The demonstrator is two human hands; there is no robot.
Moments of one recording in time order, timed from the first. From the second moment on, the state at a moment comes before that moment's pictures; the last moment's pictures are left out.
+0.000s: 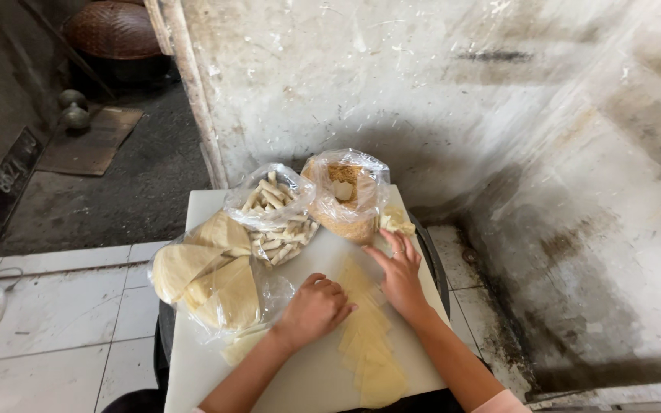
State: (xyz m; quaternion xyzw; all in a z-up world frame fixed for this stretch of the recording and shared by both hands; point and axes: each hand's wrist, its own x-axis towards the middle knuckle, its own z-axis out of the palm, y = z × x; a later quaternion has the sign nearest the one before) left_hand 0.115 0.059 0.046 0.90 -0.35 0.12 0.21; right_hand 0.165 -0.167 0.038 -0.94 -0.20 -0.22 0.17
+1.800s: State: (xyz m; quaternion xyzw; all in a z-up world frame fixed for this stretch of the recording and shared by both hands) left_hand 0.123 0.079 0.053 0.84 -0.35 0.14 0.38; right_hand 0.146 -0.180 0.060 -0.87 -0.44 -0.23 0.04
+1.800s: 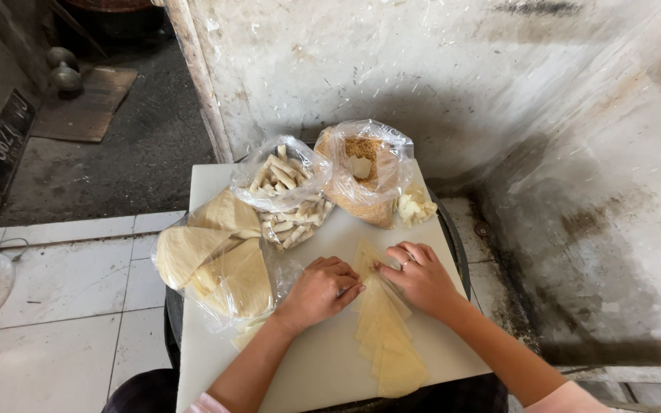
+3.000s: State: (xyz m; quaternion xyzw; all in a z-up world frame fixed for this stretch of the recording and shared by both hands) left_hand 0.122 0.079 0.043 0.86 -0.36 0.13 0.34; right_hand 0.140 -0.188 0.054 -0.87 -0.46 -0.18 -0.09
